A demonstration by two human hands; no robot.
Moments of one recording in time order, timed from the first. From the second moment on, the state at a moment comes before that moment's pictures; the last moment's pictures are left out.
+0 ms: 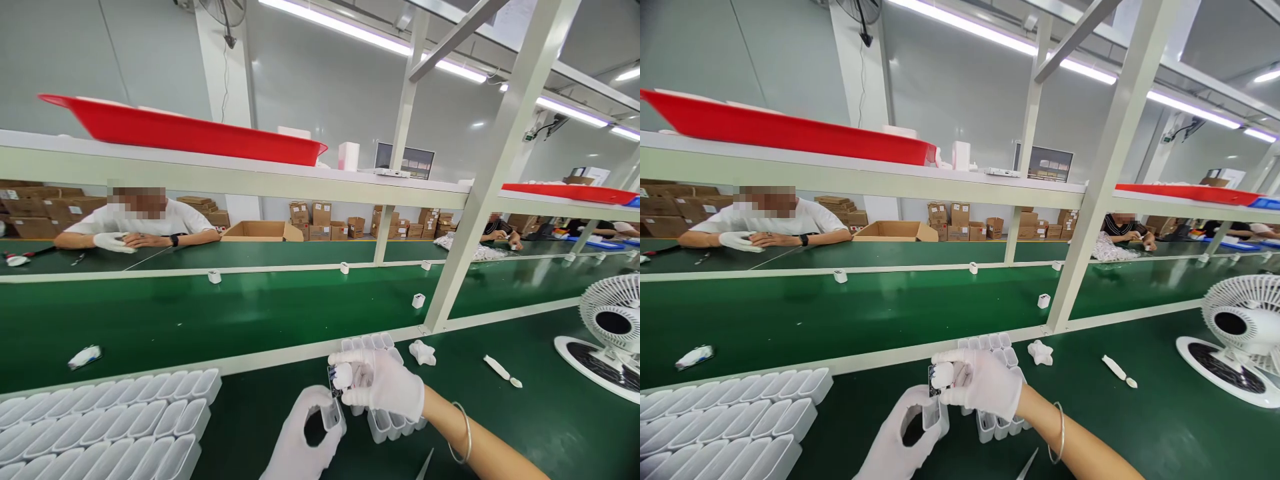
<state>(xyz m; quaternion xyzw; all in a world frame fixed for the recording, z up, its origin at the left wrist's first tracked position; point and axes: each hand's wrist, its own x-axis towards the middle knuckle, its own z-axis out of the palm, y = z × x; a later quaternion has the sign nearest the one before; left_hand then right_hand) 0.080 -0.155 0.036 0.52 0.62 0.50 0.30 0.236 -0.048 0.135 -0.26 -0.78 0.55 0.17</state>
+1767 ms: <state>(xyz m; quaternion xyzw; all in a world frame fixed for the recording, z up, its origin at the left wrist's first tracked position) 0.073 -0.150 0.020 0.53 0.60 0.58 0.14 0.240 -0.029 0.102 -0.19 -0.84 0.47 0.17</state>
